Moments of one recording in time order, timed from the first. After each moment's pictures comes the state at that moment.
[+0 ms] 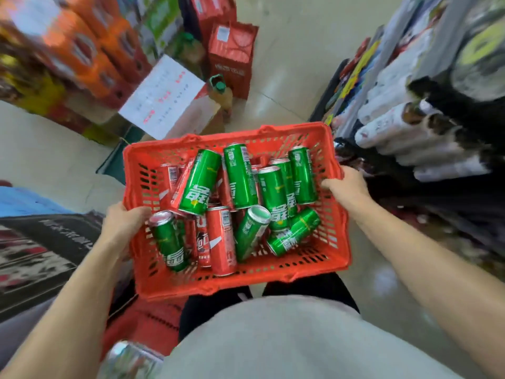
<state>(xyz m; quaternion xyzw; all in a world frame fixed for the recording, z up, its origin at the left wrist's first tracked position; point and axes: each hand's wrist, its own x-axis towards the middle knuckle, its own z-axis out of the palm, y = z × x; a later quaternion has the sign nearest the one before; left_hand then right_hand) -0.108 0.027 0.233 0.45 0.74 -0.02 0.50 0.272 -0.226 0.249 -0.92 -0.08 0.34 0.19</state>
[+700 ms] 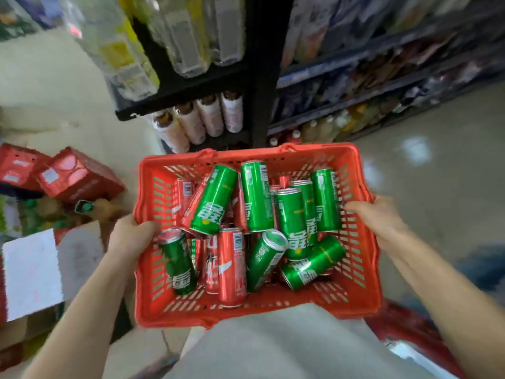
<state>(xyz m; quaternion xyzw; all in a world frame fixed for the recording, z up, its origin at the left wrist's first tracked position) 0.157 -0.141 0.351 0.78 0.40 -0.20 0.44 0.143 -0.586 0.392 -0.77 0.41 0.16 0.47</state>
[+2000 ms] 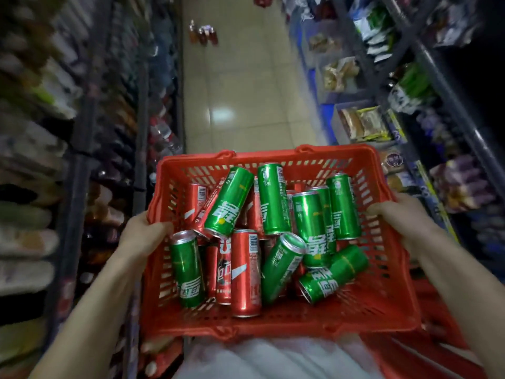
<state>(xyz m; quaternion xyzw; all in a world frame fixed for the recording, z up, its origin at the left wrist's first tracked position) 0.506 -1.097 0.409 0.85 -0.22 -0.41 0.26 0.068 -1.196 0.424 -0.34 0.78 -0.20 0.48</state>
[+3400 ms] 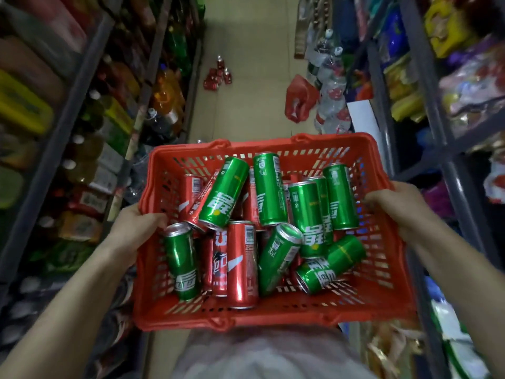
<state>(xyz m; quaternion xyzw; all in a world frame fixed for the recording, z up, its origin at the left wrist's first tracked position) 0.763 -2.385 0.422 0.85 -0.14 -0.40 0.31 0.362 -2.556 0.423 -0.41 0.75 -0.19 0.47</state>
